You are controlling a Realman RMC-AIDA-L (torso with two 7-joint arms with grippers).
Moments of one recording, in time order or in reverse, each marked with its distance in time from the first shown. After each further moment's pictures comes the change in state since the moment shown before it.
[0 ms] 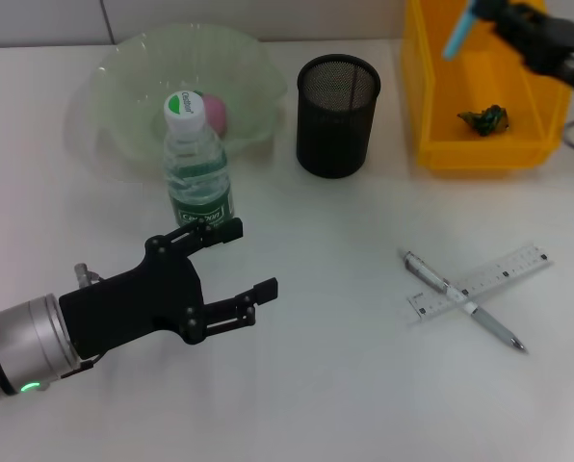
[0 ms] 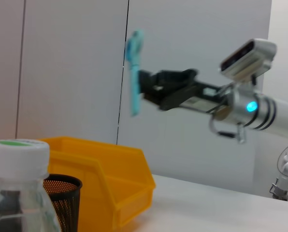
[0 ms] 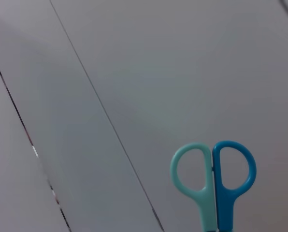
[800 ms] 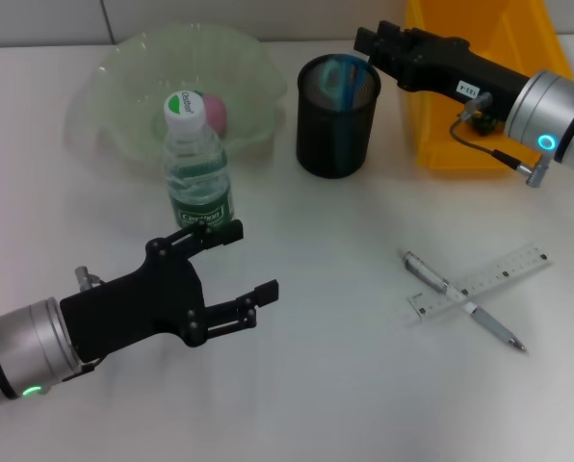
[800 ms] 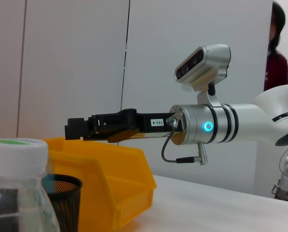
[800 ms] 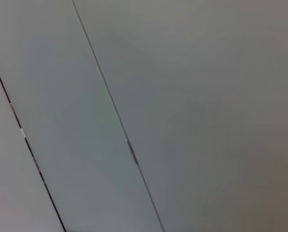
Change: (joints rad) left arm 0.008 -0.005 -0.001 0.000 -0.001 -0.001 0.012; right arm 0.165 0.009 -0.099 0.171 -0.005 0.294 -0.144
